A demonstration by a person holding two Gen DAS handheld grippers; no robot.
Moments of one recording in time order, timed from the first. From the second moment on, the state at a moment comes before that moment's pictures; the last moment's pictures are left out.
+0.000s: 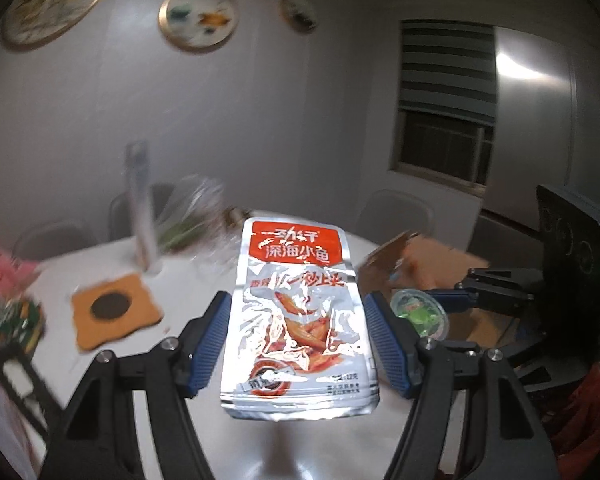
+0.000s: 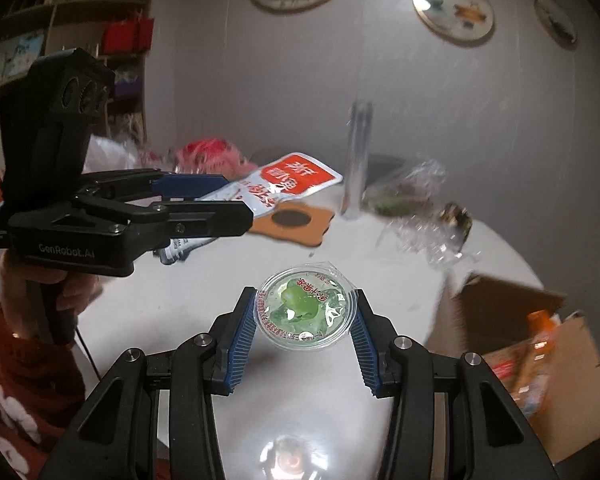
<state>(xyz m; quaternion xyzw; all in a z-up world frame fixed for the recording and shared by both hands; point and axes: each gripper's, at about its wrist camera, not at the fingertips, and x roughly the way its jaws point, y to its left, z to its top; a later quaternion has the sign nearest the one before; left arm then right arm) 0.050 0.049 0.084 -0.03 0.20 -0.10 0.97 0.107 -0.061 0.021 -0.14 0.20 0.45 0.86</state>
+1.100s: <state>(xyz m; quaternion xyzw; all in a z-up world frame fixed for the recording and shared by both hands) 0.188 -0.139 0.057 0.08 0.35 -0.25 0.90 0.206 -0.207 -0.029 -0.09 0.30 0.32 0.89</state>
